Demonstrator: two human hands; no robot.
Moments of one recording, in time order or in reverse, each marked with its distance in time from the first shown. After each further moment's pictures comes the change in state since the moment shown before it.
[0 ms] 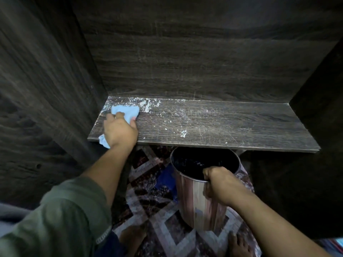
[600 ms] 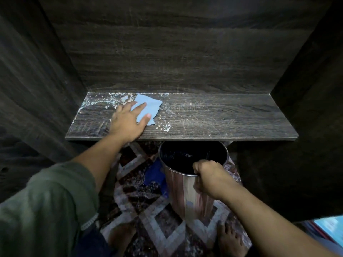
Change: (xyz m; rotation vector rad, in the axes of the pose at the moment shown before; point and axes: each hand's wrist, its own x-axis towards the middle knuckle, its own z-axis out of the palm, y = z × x) left_hand 0.000 0.038 0.020 0.031 -0.304 0.479; right_hand -0.005 0.016 0.002 -0.039 0.061 -0.062
